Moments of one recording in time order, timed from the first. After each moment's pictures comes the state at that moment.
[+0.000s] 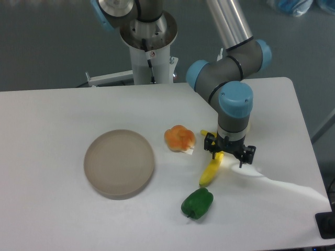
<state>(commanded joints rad) 2.38 -2.04 -1.64 -0.80 1.58 1.00</state>
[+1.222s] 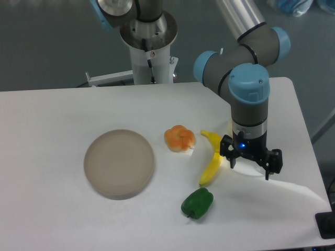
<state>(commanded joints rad) 2.38 -2.03 -1.47 -0.84 1.58 1.11</state>
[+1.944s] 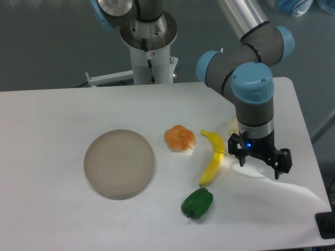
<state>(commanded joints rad) 2.37 -2.05 -1.43 -0.84 1.71 1.22</state>
